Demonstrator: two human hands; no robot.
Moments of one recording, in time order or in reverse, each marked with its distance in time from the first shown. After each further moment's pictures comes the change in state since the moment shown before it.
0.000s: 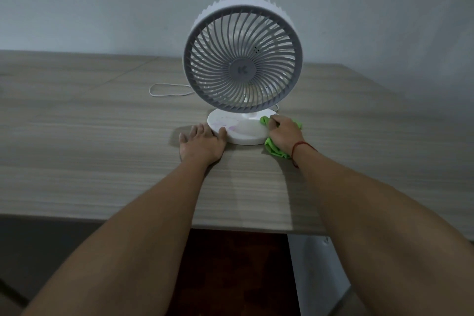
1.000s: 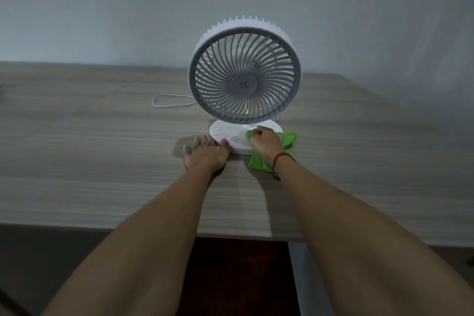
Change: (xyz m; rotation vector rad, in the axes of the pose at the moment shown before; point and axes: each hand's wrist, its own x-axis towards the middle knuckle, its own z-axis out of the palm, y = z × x) left_hand -0.005 0.004 -0.006 -0.105 -0.060 -0.053; right_hand -0.010 -0.038 0.024 0.060 -0.078 0.066
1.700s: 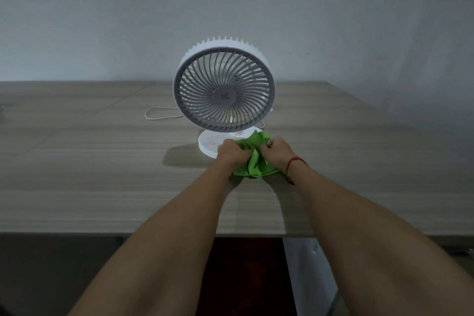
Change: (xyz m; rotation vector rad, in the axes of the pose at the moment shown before) left_hand -0.025 0.084 0.003 -0.532 -0.061 -0.006; right_hand -0.012 0.039 -0.056 0.018 -0.024 0.129
